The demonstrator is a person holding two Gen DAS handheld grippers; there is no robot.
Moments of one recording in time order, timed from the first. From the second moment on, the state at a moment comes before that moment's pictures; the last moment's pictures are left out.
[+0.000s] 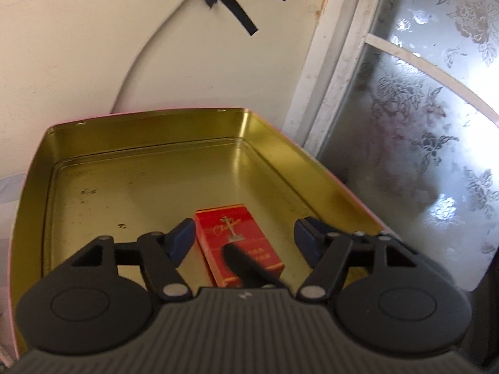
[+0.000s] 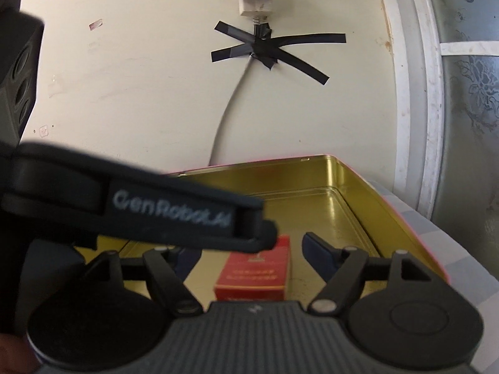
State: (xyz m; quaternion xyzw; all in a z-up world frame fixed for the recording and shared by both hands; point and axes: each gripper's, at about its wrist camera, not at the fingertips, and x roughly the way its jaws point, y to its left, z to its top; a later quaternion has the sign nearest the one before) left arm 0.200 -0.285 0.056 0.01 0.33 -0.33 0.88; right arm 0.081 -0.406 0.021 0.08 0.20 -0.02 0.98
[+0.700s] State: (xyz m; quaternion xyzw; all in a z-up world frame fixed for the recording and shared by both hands) left arm 0.084 -0.072 0.081 -0.05 0.28 -0.20 0.94; right arm -0.026 -0.314 0.041 0.13 0.16 0.11 0.97
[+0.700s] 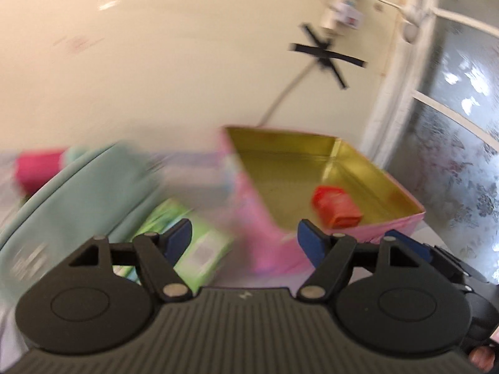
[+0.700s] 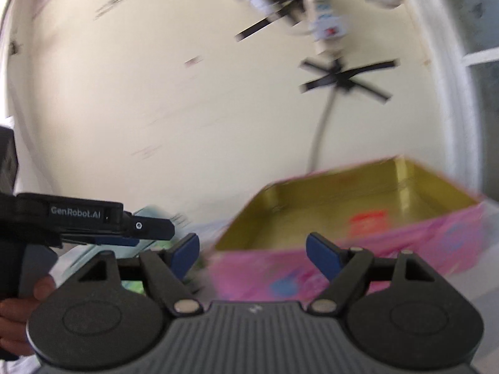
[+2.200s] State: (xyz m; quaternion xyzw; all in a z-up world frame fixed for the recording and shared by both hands) left arm 0.057 -0.032 0.010 -0.13 0.38 -0.28 0.87; right arm -0.062 -0.263 -0.003 0.00 0.29 0.15 0.95
